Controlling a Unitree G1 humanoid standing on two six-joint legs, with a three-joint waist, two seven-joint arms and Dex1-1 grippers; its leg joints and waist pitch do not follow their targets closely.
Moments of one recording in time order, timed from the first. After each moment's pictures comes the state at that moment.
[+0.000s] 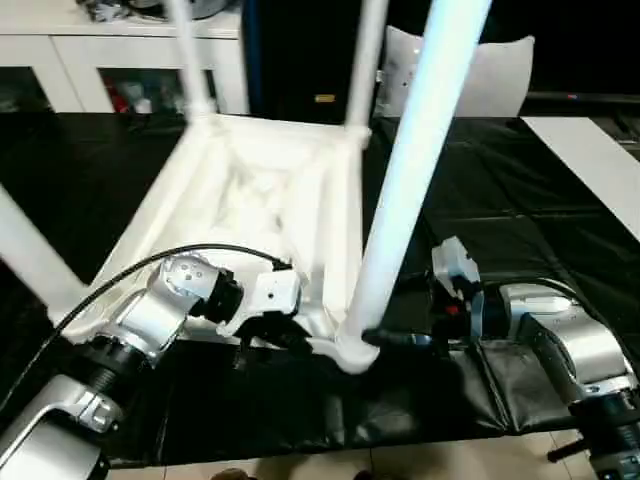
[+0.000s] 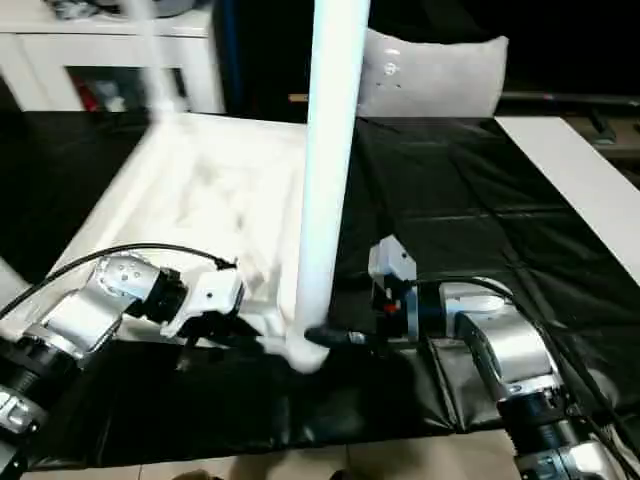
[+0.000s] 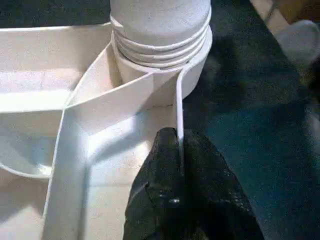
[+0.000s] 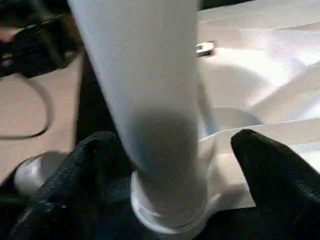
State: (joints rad) left arm -0.59 0.53 -0.48 0.41 -0.02 0.03 -1.43; right arm -0.37 -0.51 0.21 0.15 0.35 0.32 1.34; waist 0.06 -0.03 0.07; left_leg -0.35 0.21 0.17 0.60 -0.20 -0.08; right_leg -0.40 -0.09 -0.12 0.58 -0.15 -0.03
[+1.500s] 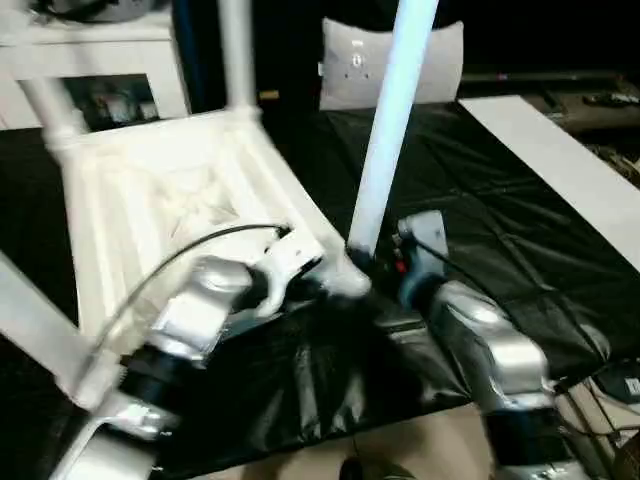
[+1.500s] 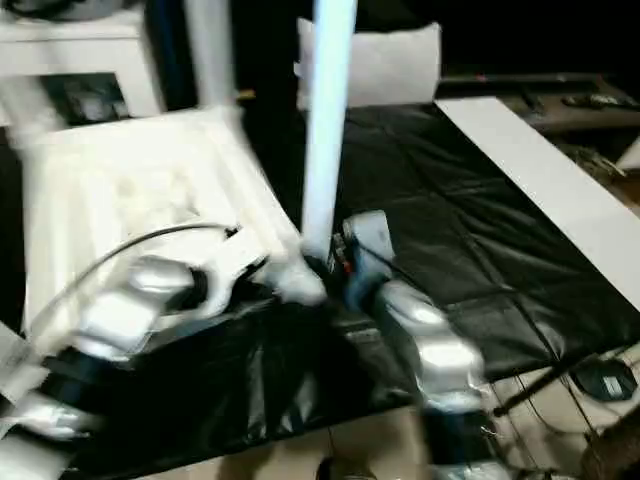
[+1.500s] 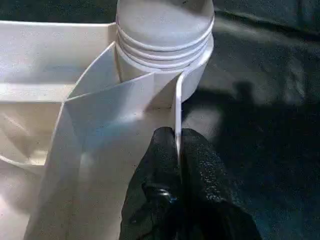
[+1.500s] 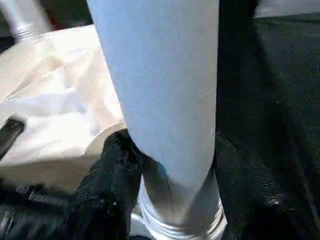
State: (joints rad) left arm -0.54 0.22 -0.28 0.24 0.08 0.61 -0.82; right arm -0.33 0.00 0.04 0.07 0.15 0.47 0.34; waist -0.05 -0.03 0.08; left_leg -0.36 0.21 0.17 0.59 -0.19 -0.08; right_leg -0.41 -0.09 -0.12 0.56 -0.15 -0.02
